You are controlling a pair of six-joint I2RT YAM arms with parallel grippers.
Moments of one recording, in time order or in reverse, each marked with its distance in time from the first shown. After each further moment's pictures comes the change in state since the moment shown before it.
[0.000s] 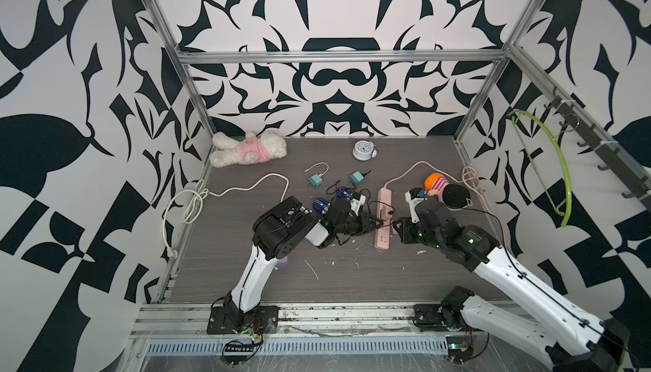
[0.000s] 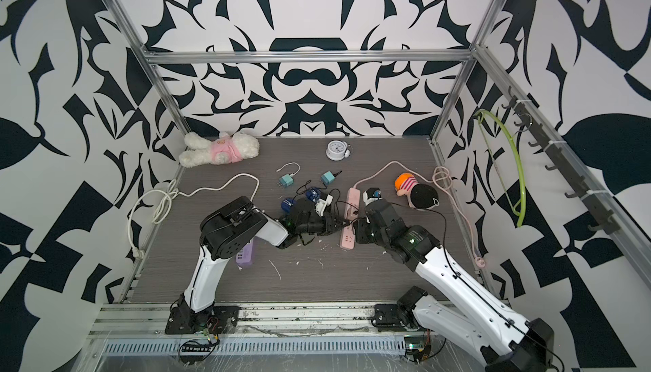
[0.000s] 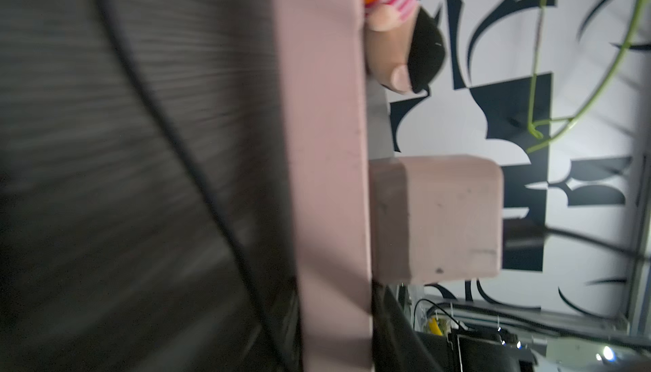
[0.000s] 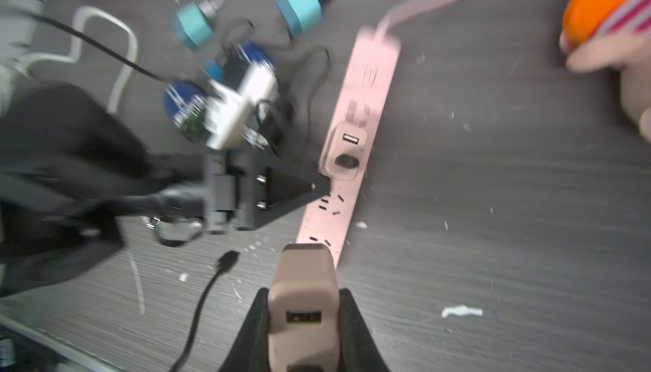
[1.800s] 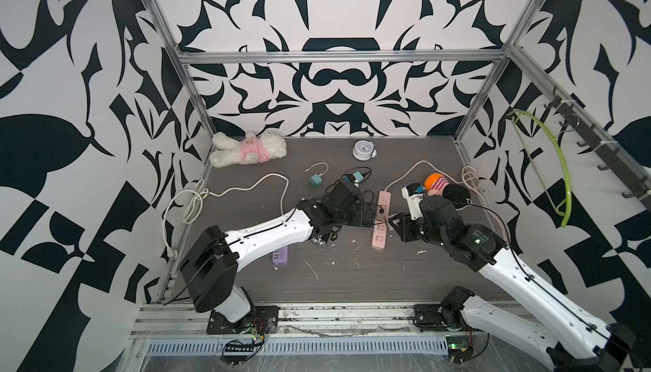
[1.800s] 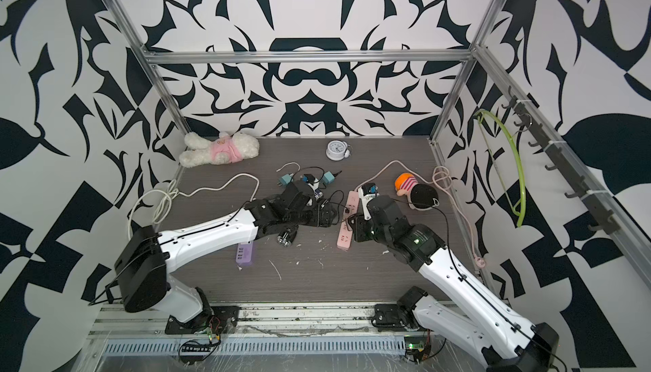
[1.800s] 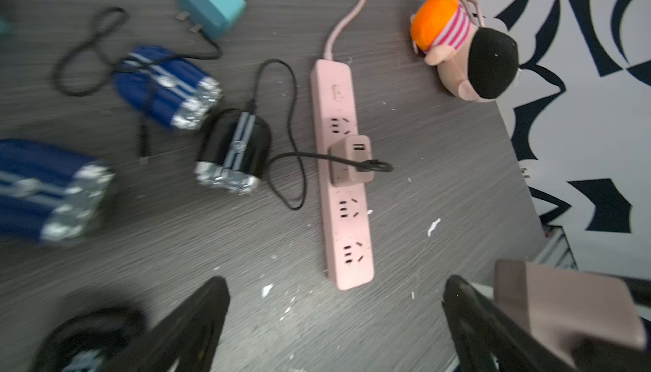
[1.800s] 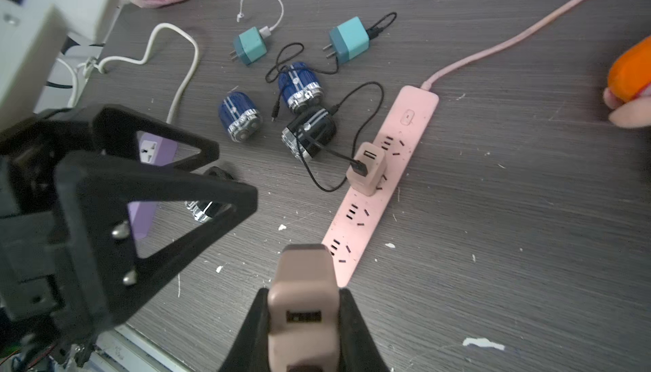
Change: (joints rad) left arm -0.130 -0.690 0.173 -1.272 -0.652 0.421; right arm 0.006 0.004 0.044 0.033 -0.103 -0.080
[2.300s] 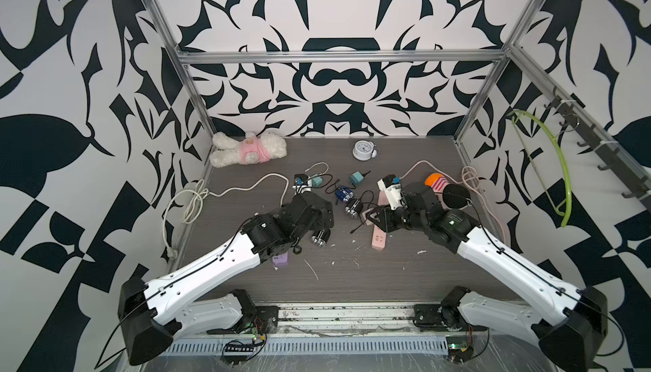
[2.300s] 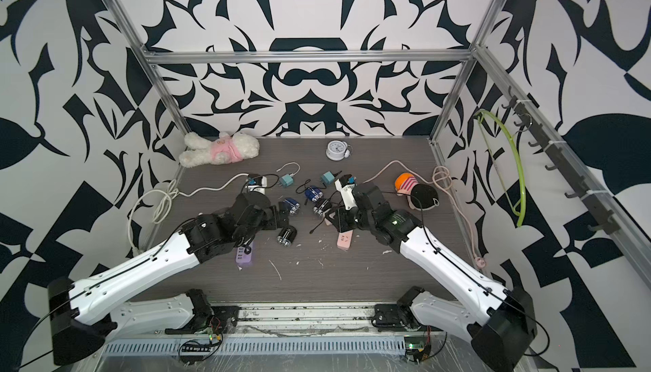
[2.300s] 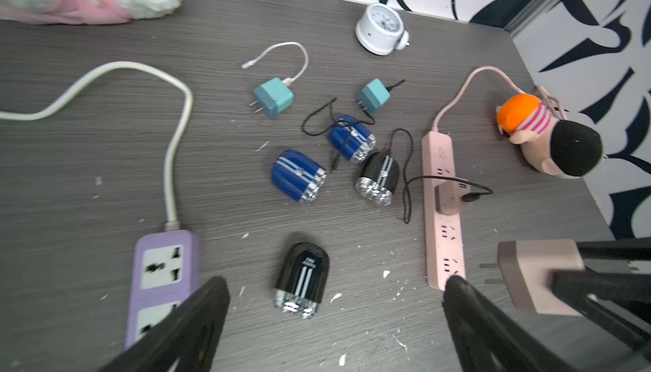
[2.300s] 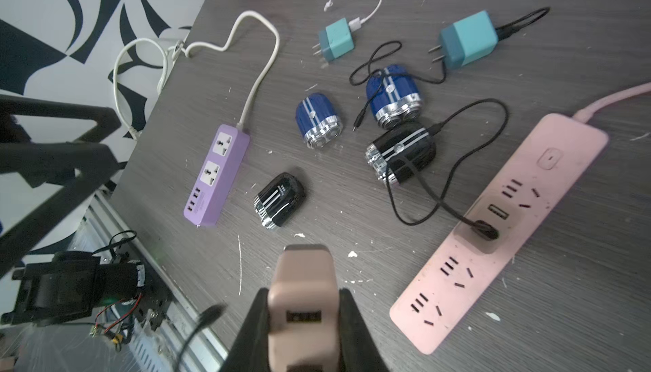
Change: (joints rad) left arm 0.007 -0.436 -0.156 -0.265 -0.369 -0.025; right arm 0.005 0.218 0.031 0.214 -0.250 -0.003
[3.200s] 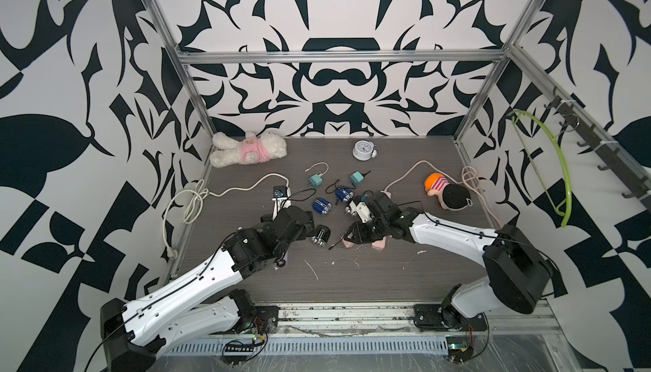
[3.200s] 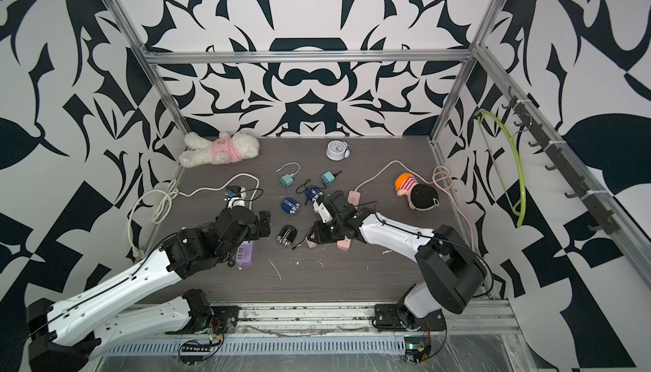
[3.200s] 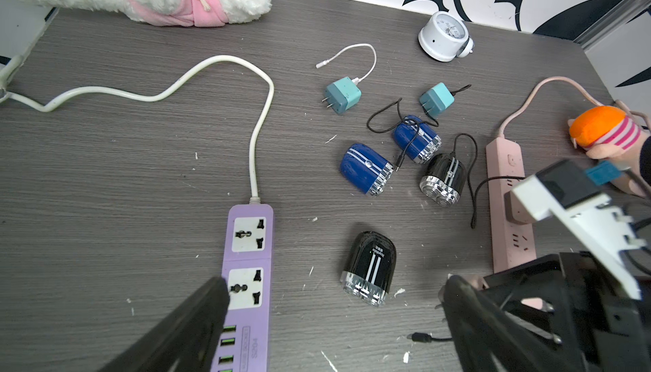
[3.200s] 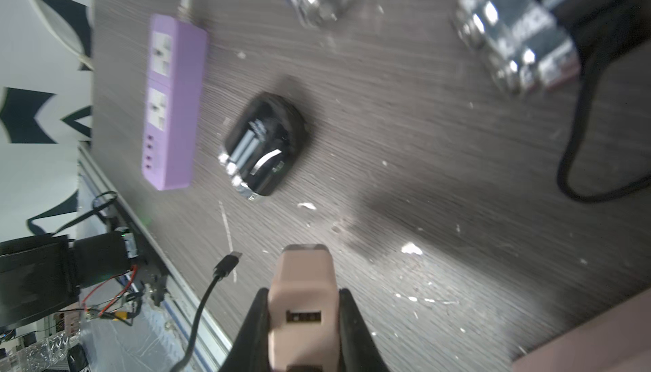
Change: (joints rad) left arm 0.012 -0.137 -0.114 -0.075 -0.117 -0.024; right arm 0.080 0.418 -0.050 0.167 -0.134 0.128
